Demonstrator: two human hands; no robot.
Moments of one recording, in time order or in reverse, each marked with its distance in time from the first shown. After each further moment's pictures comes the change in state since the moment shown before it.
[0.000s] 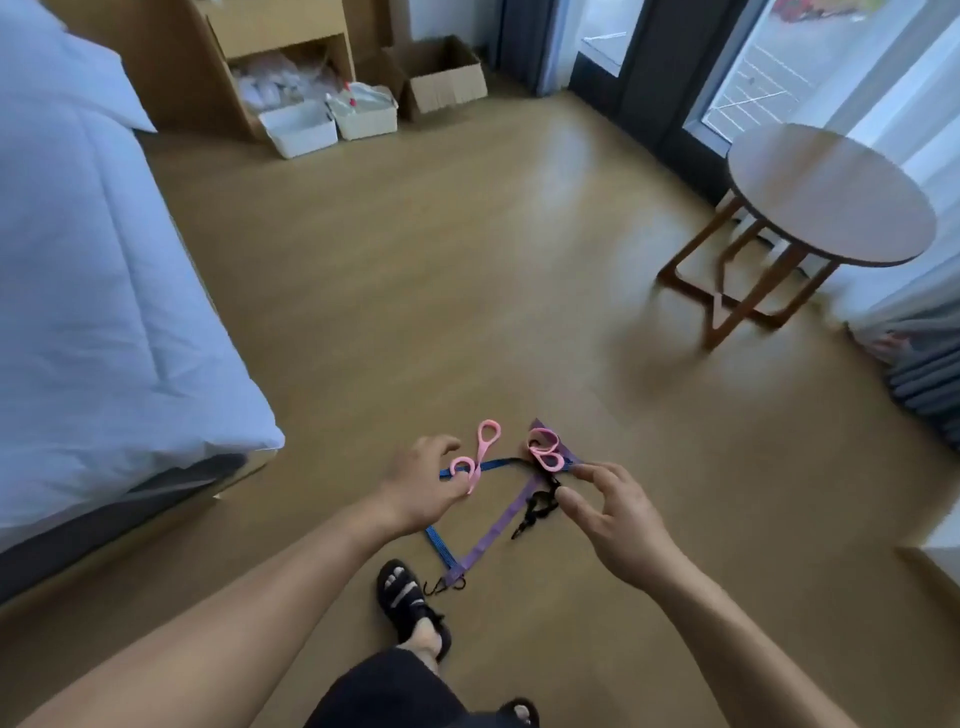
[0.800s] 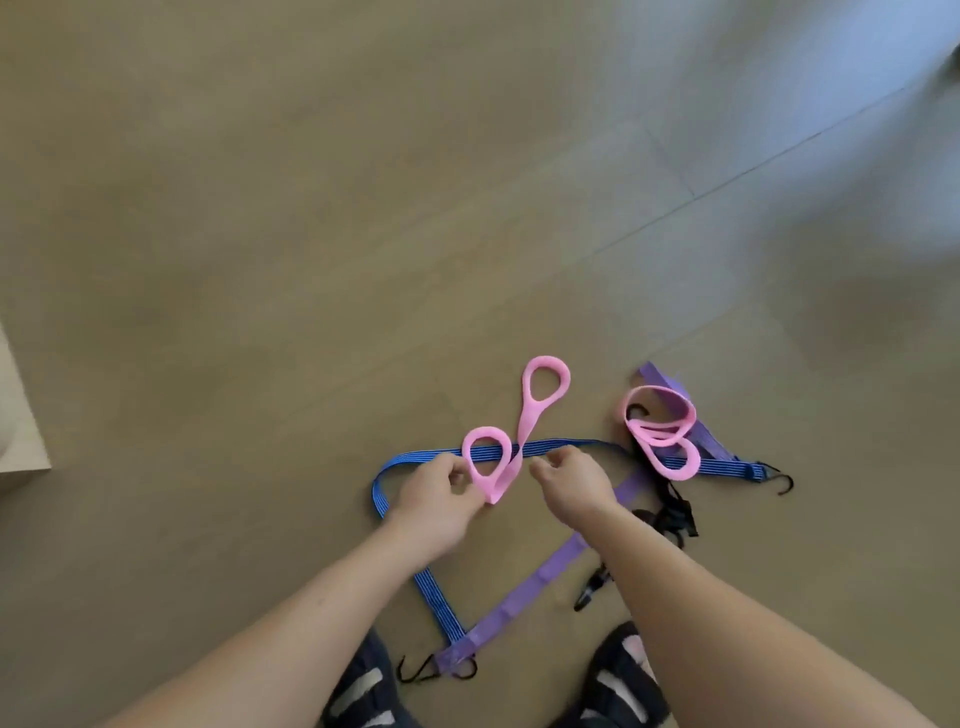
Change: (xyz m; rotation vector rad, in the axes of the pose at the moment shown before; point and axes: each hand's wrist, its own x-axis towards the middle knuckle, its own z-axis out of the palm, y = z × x) left_hand 0.421 -0.285 0.267 -0.291 -0.031 -0.507; right_hand 0.491 0.283 0.392 -0.026 -0.372 0.381
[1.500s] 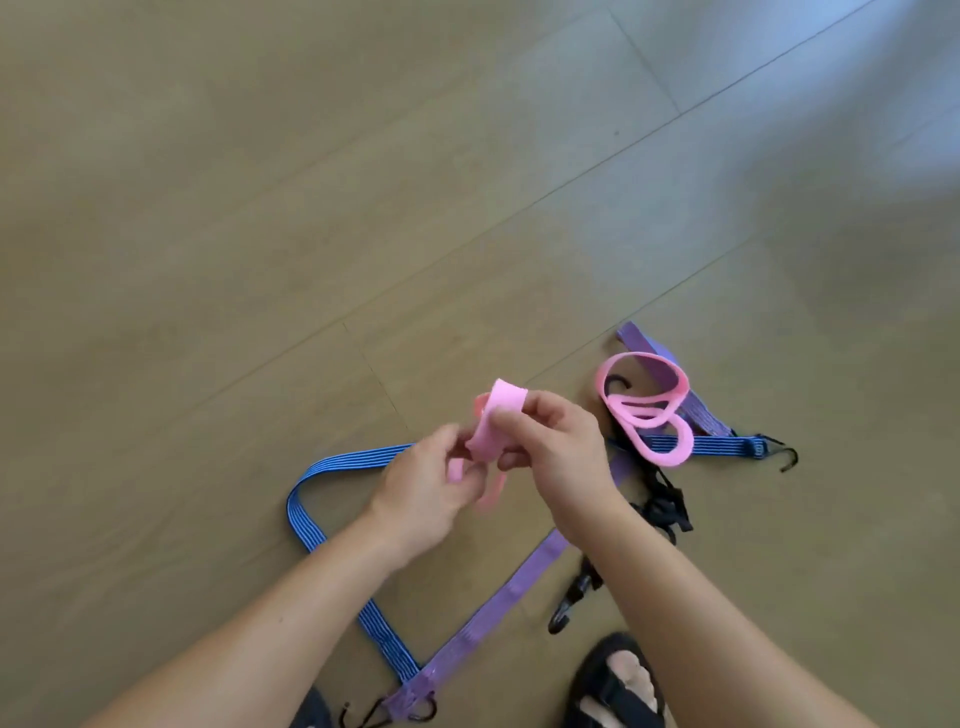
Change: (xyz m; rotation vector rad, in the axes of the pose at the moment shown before) left_hand 0.082 -0.003 0.061 0.082 -0.081 0.284; right_hand 0.040 0.014 -0.004 0.851 0.000 -0.242
